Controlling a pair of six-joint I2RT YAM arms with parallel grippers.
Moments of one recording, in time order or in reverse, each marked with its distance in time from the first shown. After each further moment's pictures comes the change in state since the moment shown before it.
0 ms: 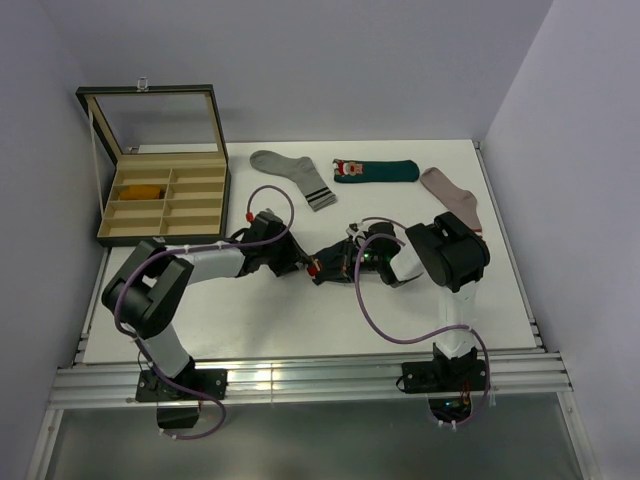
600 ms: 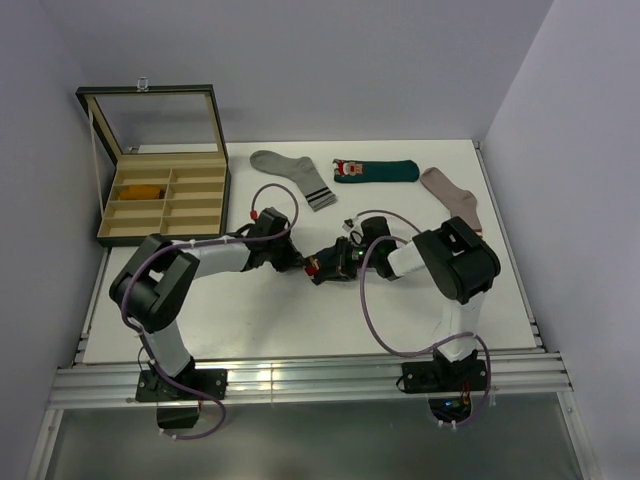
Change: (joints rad) left arm -0.004 0.050 0.059 -0.048 0.003 0.004; right arm 0.040 -0.089 0.051 -0.229 0.078 -0.121
